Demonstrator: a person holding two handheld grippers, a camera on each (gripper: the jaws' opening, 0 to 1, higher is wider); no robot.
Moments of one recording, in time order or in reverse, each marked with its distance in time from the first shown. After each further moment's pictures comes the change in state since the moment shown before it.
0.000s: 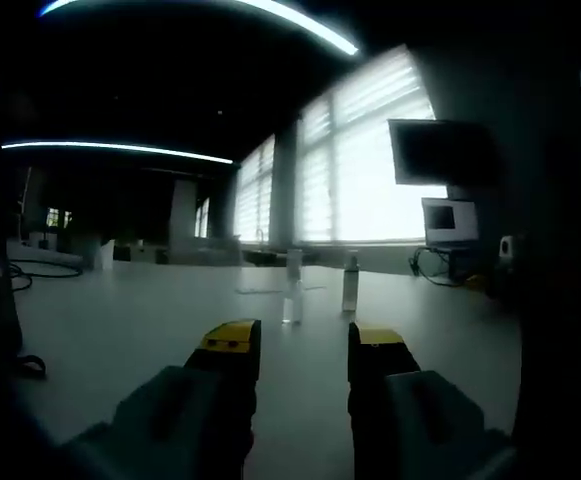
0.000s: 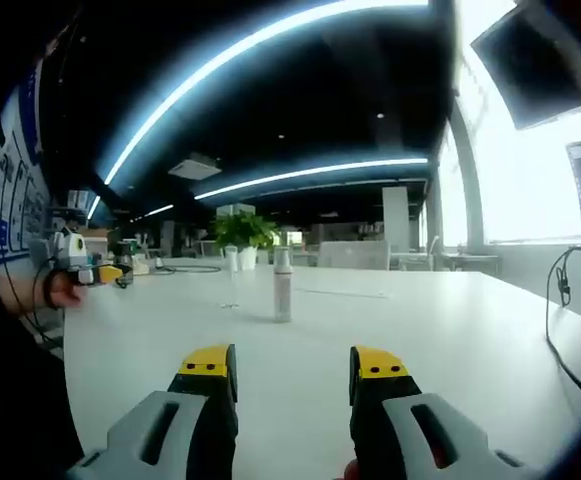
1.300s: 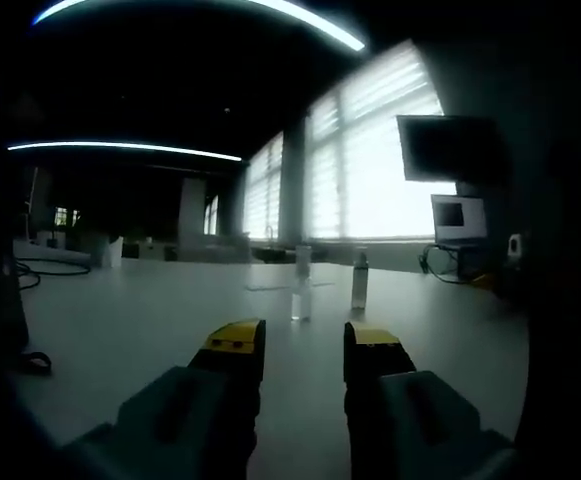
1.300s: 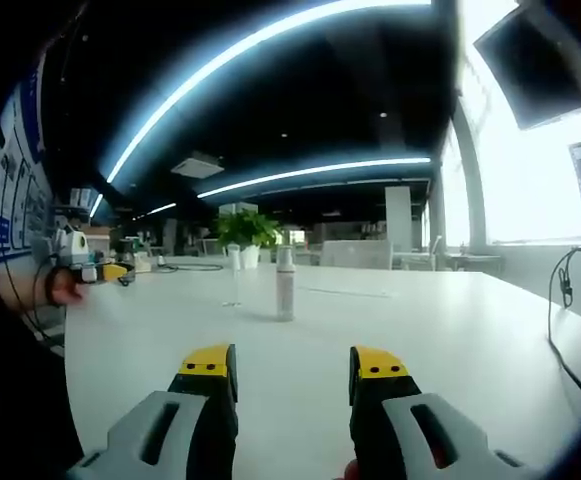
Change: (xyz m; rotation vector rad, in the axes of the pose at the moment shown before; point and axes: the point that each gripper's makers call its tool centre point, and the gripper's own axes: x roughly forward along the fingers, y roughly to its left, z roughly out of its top) left arm -0.001 0.006 -0.003 -0.002 0.013 0.047; right arm 0.001 0.000 -0.002 -0.006 0.005 0.010
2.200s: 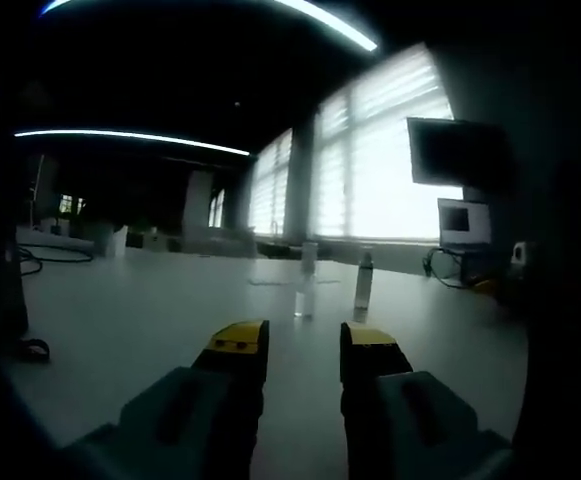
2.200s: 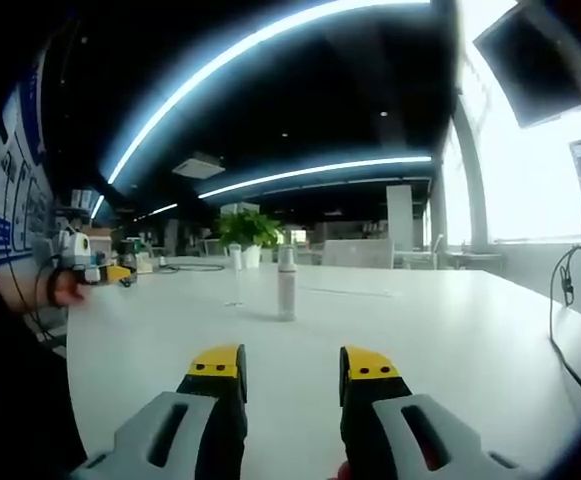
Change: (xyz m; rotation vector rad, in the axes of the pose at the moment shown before) left arm -0.001 0.006 -0.004 -0.041 0.013 0.026; right arm 0.000 0.007 0.002 0.006 0.001 0.004
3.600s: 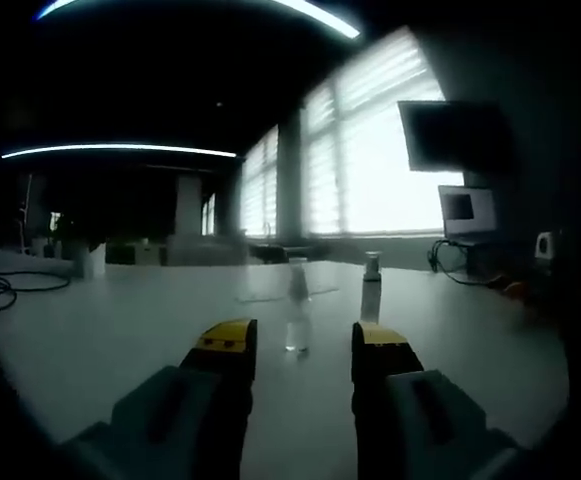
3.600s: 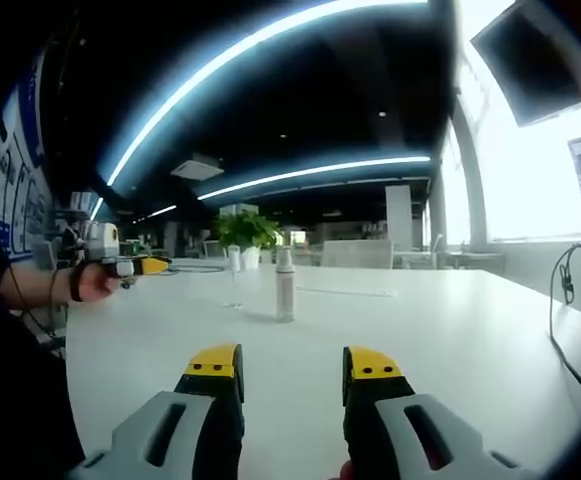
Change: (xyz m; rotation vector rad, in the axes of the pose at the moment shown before) left arm 0.099 -0.017 0.009 0.069 0.017 -0.026; right arm 0.000 -0.003 0.000 0.007 -0.004 0.000
